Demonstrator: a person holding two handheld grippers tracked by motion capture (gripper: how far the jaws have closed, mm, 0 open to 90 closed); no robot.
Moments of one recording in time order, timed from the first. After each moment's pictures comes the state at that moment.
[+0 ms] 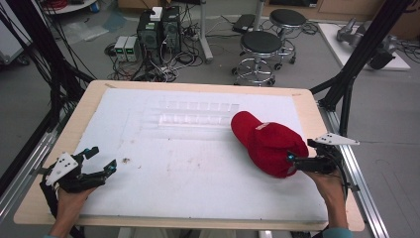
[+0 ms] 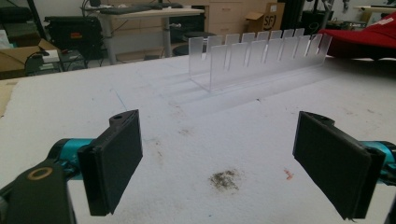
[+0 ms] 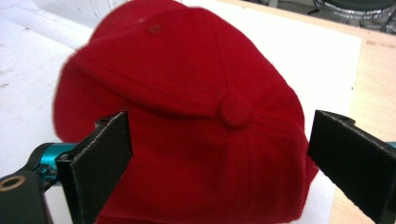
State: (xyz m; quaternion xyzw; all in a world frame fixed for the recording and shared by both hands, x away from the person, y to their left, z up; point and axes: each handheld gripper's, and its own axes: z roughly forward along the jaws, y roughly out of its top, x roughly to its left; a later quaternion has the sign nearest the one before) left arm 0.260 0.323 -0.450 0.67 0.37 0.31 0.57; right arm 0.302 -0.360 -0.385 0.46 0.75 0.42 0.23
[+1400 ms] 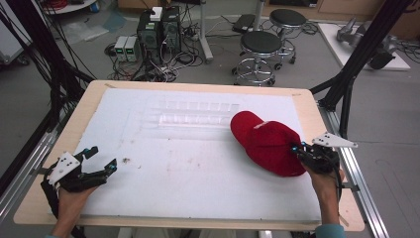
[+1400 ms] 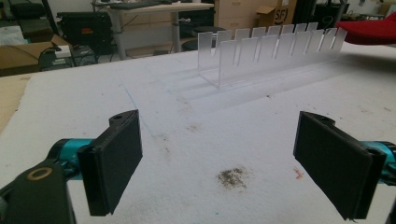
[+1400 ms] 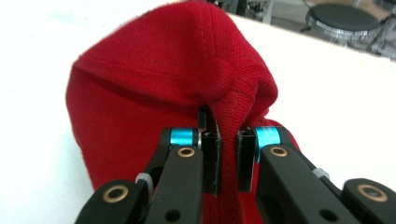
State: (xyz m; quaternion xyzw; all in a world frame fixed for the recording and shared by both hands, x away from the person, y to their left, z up) left arm 0.261 0.321 -0.450 0.66 0.39 0.32 0.55; right arm 0.292 -0.343 -0.370 0.43 0.75 0.42 0.27
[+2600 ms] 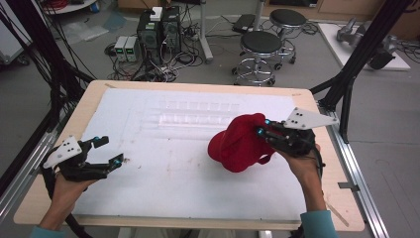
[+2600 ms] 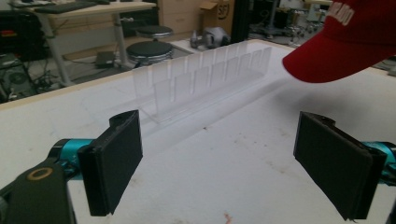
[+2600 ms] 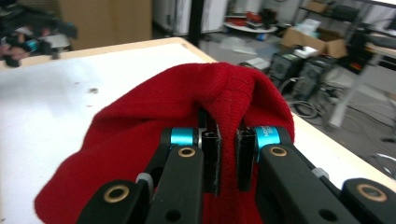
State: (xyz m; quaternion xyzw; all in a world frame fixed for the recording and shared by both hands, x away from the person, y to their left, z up) left arm 0.271 0.296 -0.384 0.72 0.31 0.23 0.58; right arm 0.294 -0.244 -0.282 0.23 0.79 0.52 0.23
